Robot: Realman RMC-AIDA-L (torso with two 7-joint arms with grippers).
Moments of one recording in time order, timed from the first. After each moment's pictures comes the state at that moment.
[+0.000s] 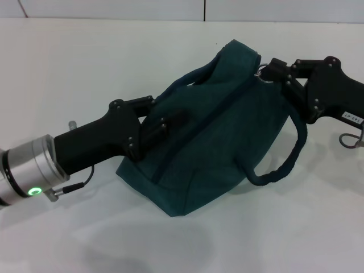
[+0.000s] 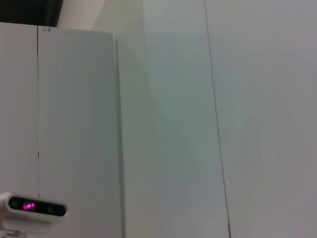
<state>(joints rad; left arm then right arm) -0.48 -2.08 0.72 0.26 1.62 1.75 -0.99 0.38 2.02 -1.34 -0.61 -1.01 -1.47 0.97</state>
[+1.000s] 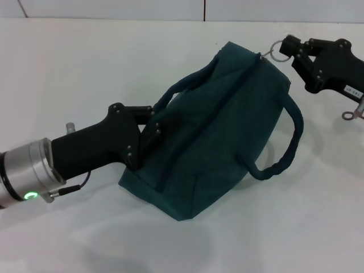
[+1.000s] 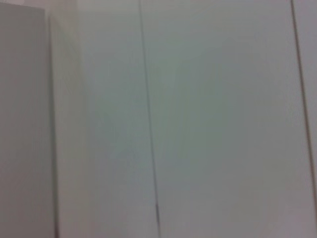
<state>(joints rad) -0.47 -2.08 0.72 0.29 1.66 1.77 -0.95 0.41 2.02 -1.33 -0.60 -0.94 -1.27 0.97</state>
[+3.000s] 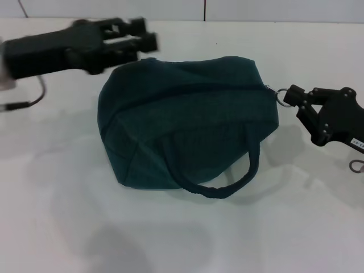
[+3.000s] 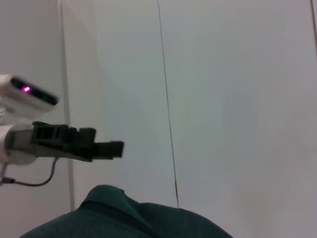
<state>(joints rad) -0.49 -2.03 0.77 0.83 1.60 1.72 -1.65 0.27 2.02 -1.43 -0.59 -0.90 -1.35 0.86</state>
